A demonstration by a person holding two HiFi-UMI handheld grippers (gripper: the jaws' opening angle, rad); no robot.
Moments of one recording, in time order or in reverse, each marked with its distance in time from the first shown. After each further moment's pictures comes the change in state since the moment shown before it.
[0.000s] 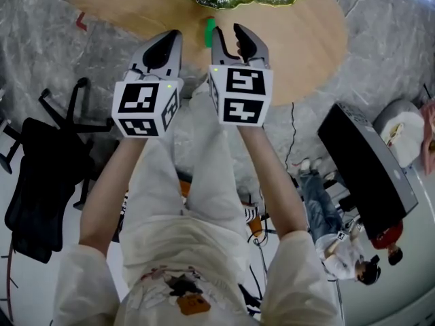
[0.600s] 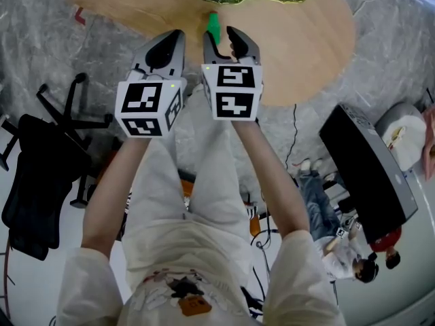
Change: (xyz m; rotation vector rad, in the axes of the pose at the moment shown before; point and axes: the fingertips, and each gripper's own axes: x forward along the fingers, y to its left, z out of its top) left arm 0.014 0.003 -0.031 -0.027 0.016 0.024; right arm 0.031 0.018 -0.047 0.011 0.084 0.069
